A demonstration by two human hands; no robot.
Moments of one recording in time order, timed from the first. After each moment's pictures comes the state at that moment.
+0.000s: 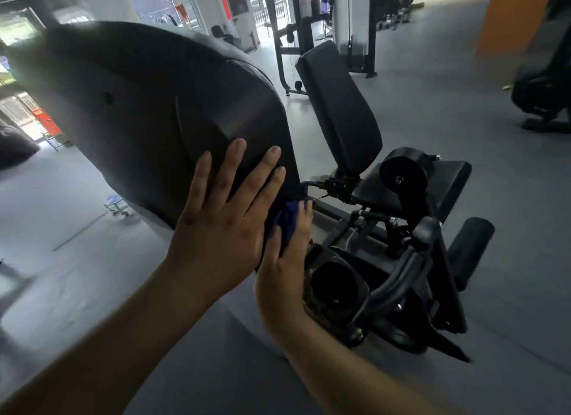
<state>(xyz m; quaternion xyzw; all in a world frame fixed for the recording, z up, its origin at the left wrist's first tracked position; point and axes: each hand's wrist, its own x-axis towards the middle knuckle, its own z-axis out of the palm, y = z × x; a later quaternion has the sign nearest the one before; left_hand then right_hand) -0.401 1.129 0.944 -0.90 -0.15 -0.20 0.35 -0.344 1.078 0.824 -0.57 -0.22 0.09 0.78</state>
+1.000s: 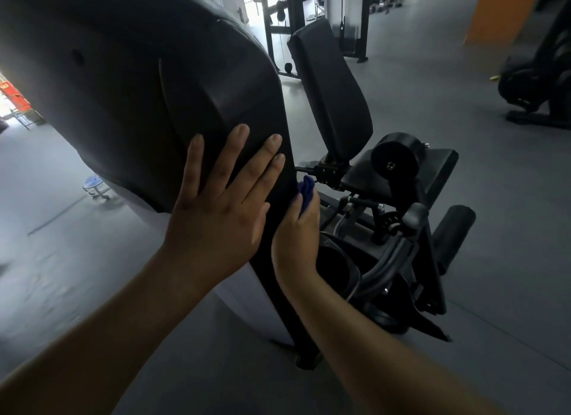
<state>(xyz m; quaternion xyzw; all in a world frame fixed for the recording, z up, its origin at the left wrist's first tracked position) -0.399 1.137 0.922 -0.90 -0.14 -0.22 0.36 -0.293 1.087 0.814 -0.62 -0.13 0.16 0.76</state>
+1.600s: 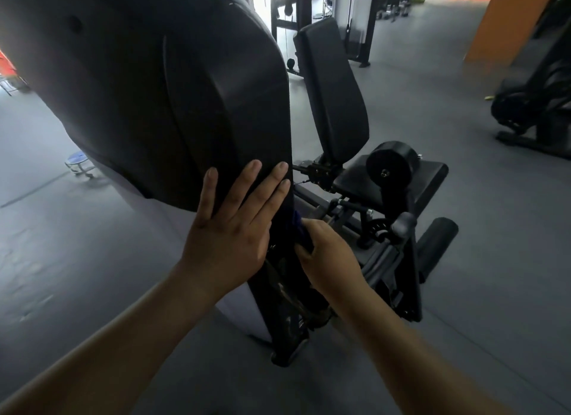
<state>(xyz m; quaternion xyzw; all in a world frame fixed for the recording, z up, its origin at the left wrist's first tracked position) -0.390 1.134 0.855 -0.90 -0.15 -0.27 0.31 -0.232 1.008 0.773 -0.81 -0.45 0.07 0.37</state>
